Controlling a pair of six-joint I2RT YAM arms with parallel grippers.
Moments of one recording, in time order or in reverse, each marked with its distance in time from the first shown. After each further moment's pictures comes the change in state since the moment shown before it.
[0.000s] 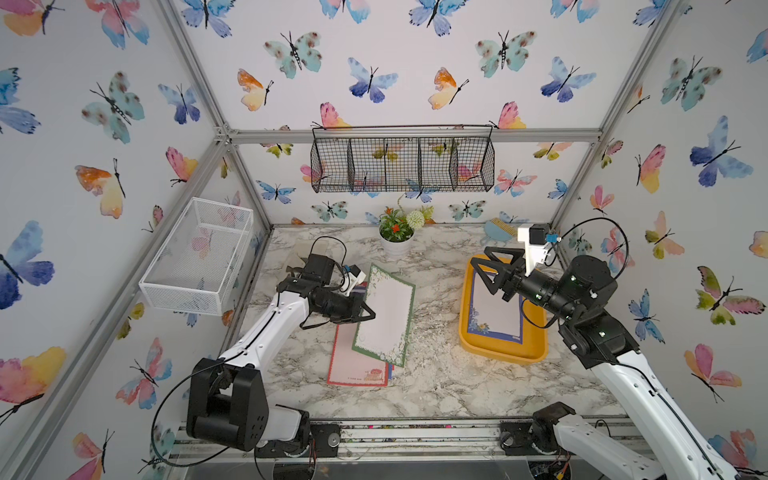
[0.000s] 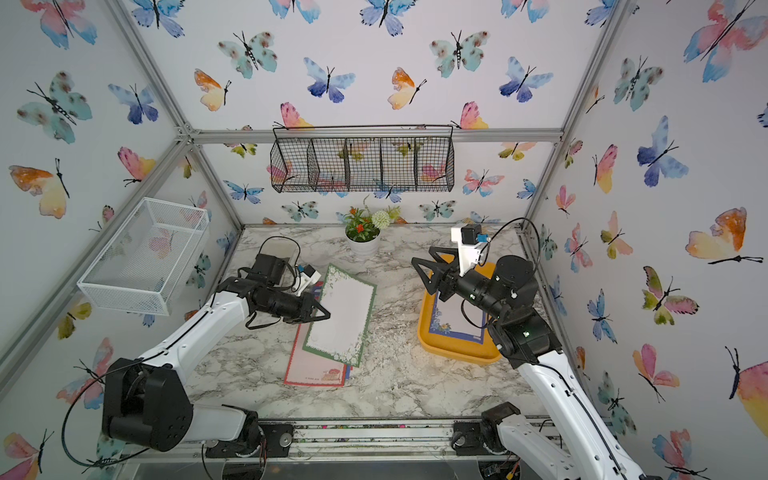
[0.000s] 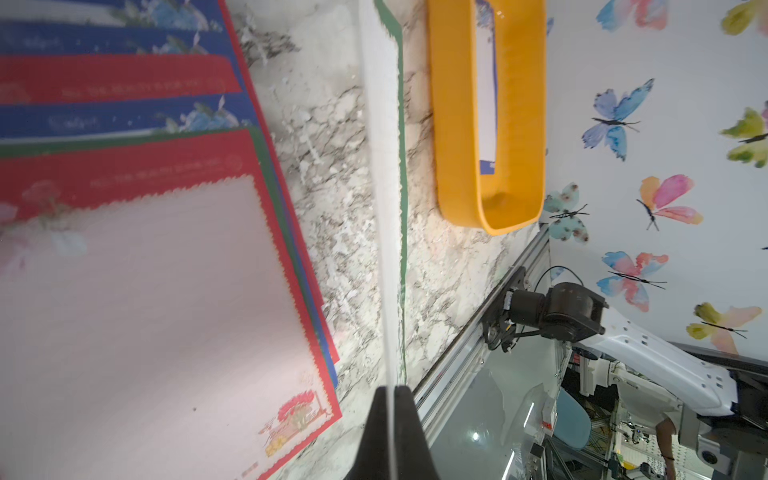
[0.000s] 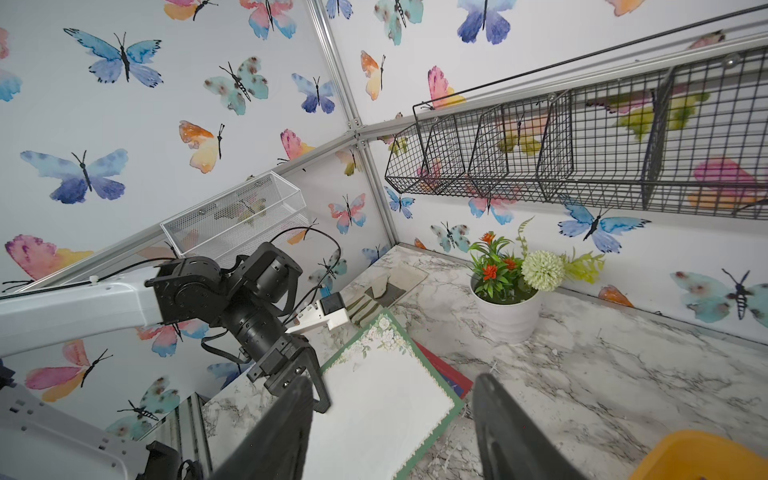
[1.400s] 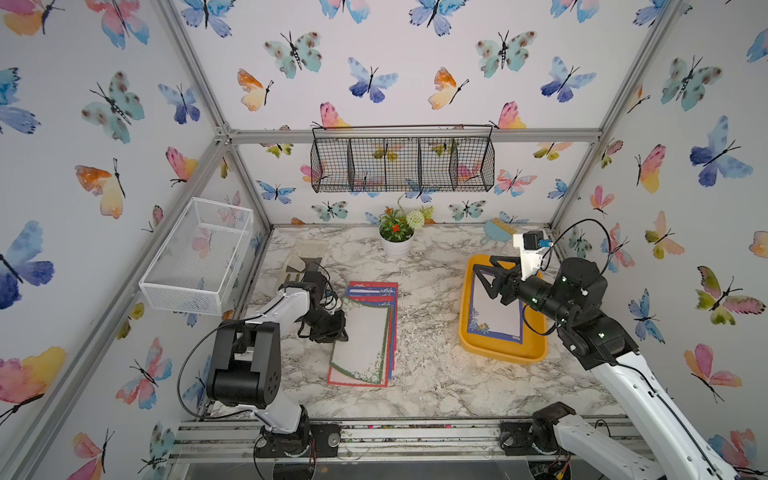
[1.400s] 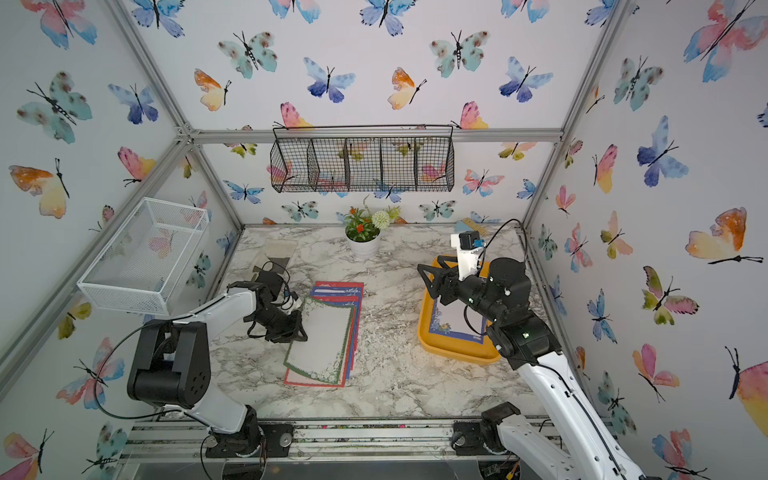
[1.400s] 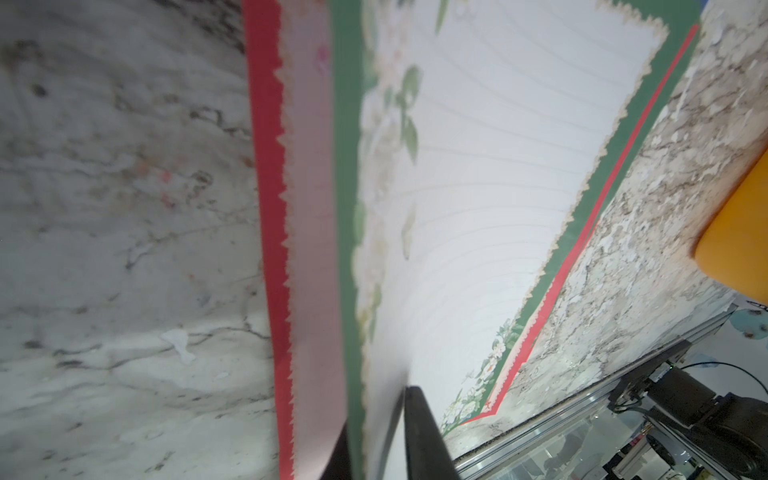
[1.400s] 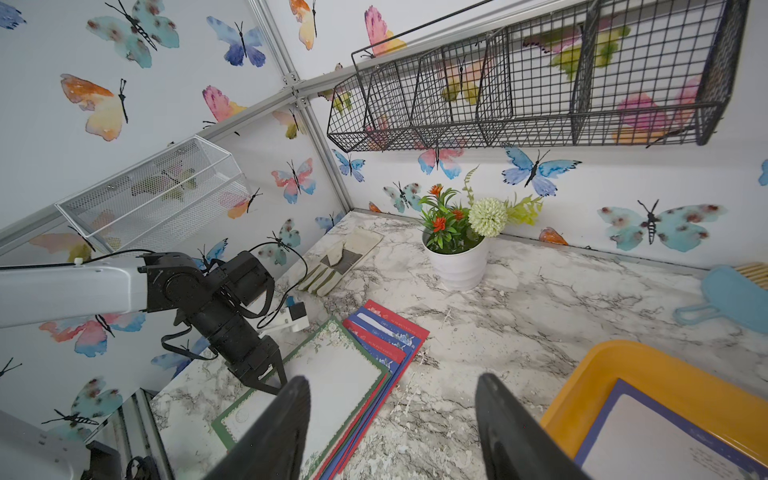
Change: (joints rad) left arm 0.124 0.211 -0.078 -0.062 -0.323 -0.013; right arm 0.000 -0.001 -0.017 -0.140 0.130 -0.046
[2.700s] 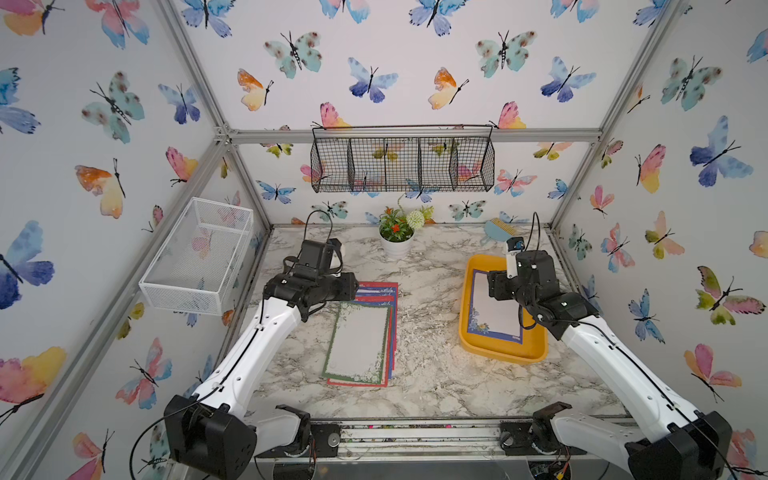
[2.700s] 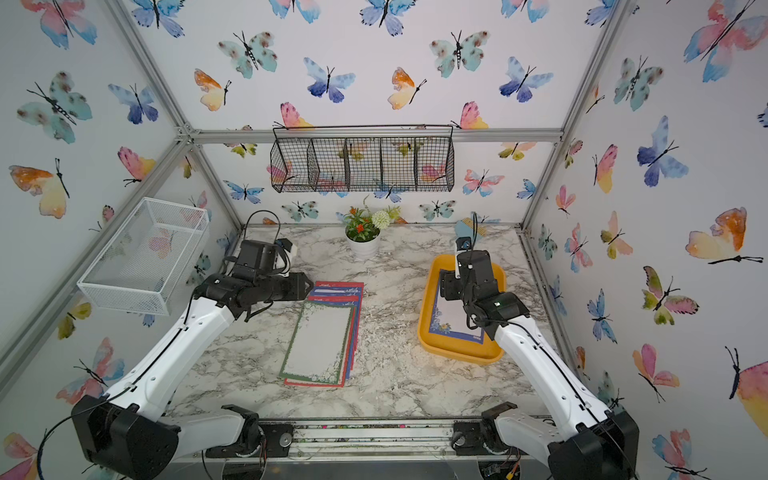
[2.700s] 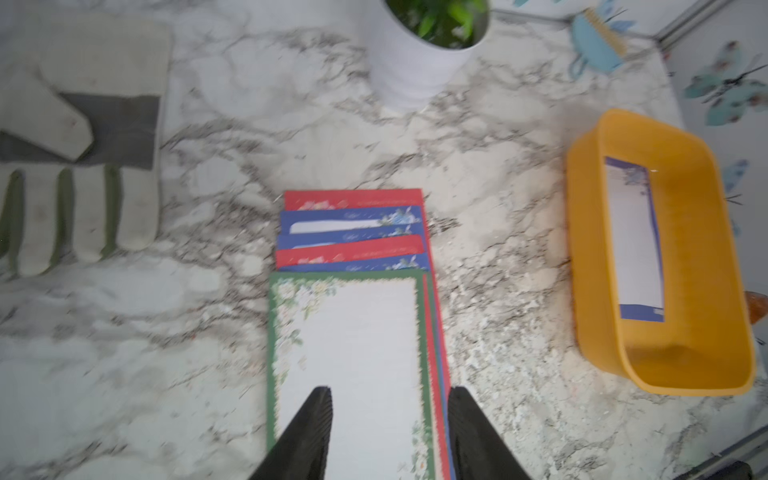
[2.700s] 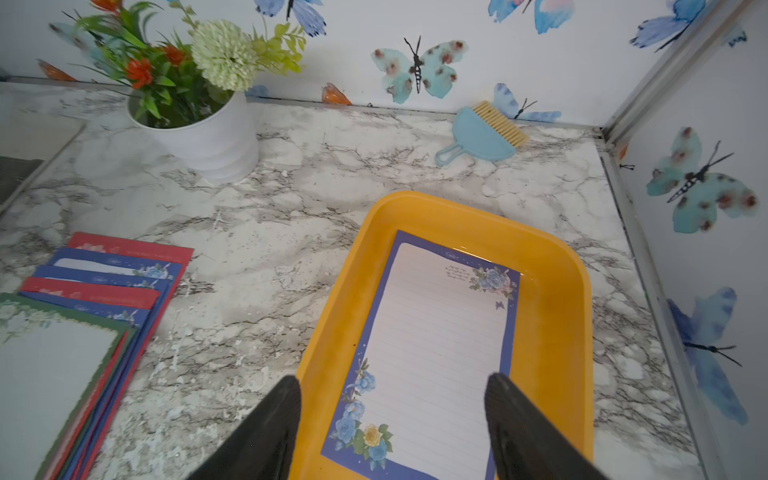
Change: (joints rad) left arm -0.271 -0.342 0.247 0.158 -0.304 -0.109; right arm -0.016 0.266 0.018 -0.233 0.611 -0.105
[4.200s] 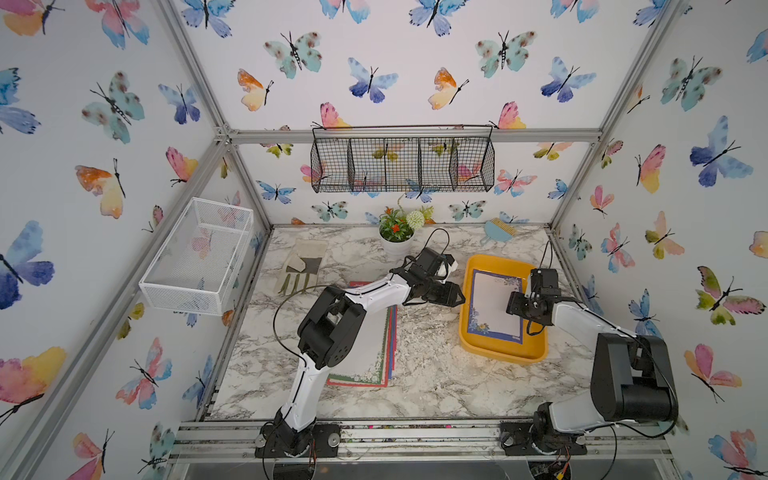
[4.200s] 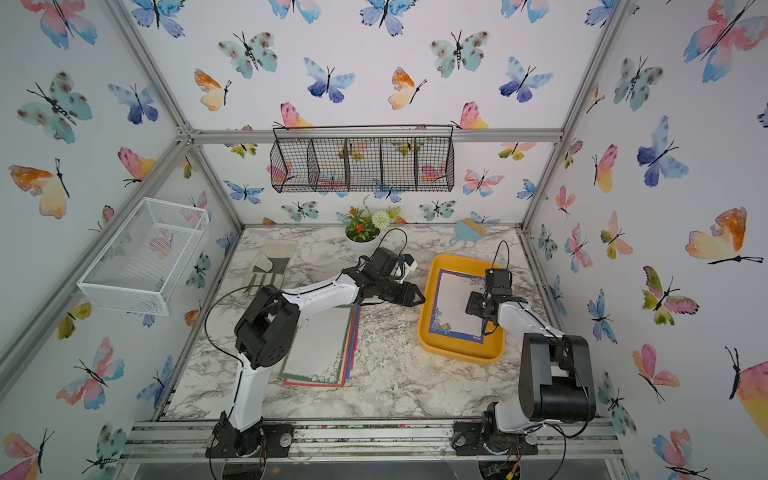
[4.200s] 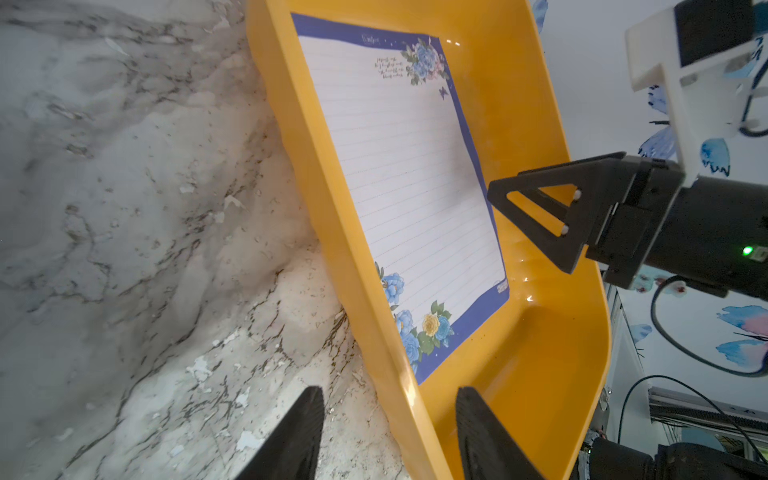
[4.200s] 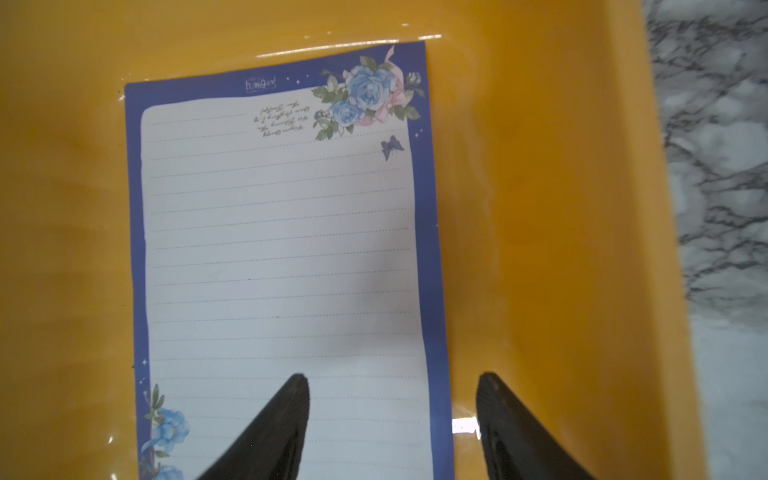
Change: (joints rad) left arm -0.381 0.884 0.399 0.480 0.368 -0.157; right arm -0.394 0.347 -0.231 0.216 -0.219 0.152
